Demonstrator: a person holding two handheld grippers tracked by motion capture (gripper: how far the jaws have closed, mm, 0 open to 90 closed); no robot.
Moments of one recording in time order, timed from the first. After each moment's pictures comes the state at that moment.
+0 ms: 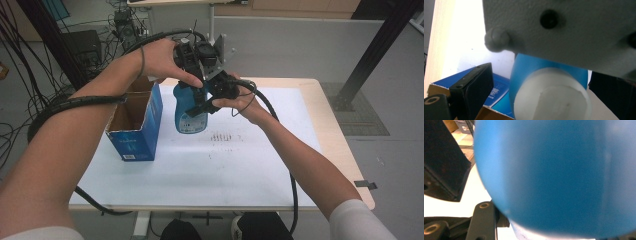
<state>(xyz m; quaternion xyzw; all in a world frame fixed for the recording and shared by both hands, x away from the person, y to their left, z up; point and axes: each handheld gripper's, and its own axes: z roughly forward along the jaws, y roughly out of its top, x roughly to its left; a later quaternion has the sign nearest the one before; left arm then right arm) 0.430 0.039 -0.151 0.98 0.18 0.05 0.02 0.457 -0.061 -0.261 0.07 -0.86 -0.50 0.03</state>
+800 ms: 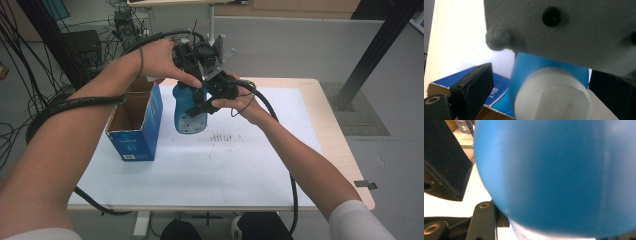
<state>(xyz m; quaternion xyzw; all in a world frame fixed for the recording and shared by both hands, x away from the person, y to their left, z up) 0.429 0.041 -0.151 0.98 0.18 0.06 0.02 0.456 -0.059 -0.261 0.07 -0.86 -0.50 0.03</state>
